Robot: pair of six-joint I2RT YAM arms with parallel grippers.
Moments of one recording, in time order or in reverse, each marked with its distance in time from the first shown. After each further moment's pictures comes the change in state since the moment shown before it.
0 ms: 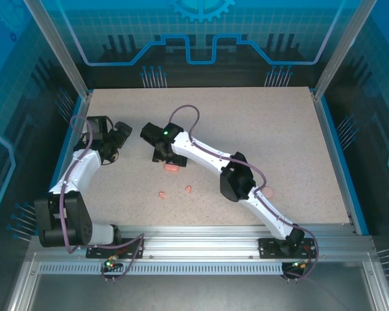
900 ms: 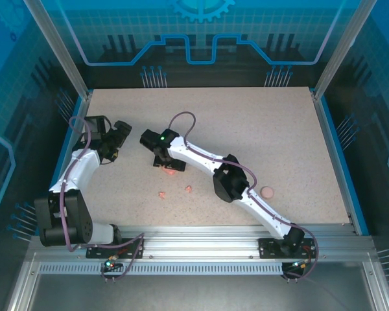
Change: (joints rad) left arm 0.021 0.008 0.000 0.023 0.072 -0.014; right arm 0.000 0.122 0.056 0.003 -0.005 0.032
